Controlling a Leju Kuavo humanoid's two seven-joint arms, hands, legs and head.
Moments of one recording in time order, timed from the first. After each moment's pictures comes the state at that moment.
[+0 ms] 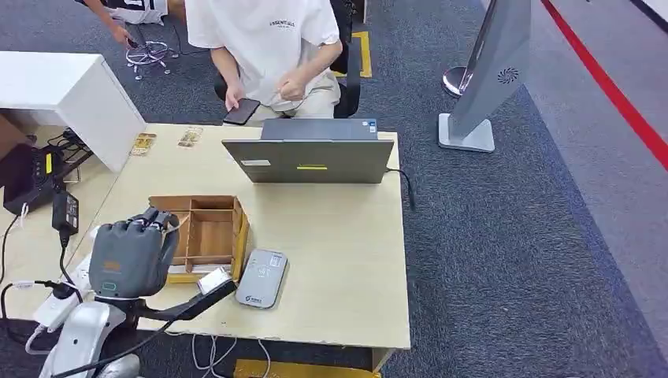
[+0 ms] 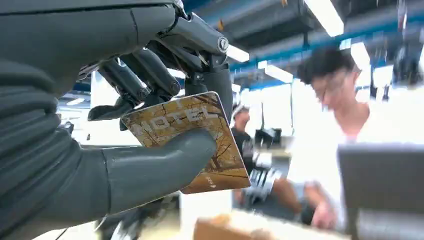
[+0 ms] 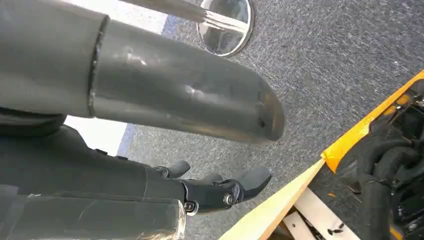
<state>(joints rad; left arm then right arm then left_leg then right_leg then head) -0.08 0.29 -0.41 -1.83 -1.17 0.12 0.16 0.32 -1.30 1.25 -2.43 0.83 0.44 0.65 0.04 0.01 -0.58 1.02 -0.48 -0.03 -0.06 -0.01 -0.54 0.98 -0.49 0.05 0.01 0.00</state>
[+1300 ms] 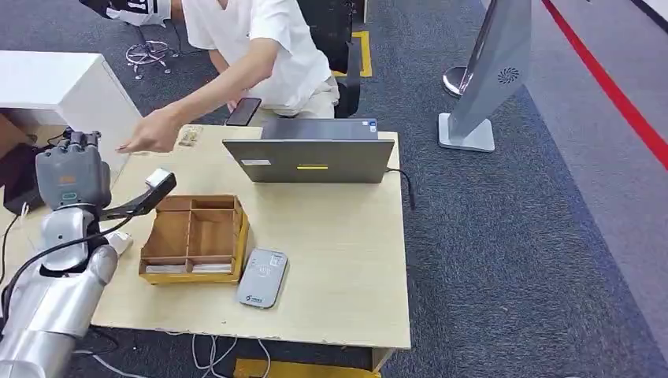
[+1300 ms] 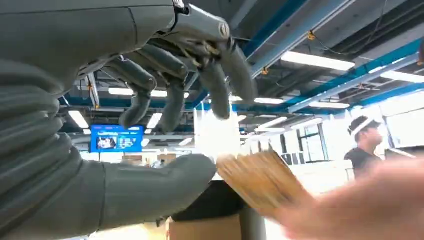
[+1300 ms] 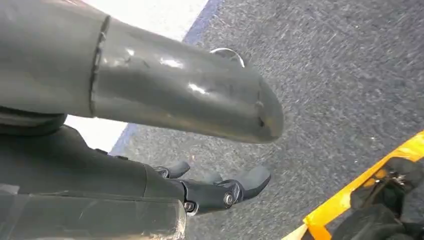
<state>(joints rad) -0.56 0.29 -0.27 -1.04 -1.31 0.33 0.24 0.00 -1.46 1.48 -2.44 0.50 0.47 0.55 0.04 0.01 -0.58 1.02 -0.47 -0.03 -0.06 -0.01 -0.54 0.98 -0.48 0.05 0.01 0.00</state>
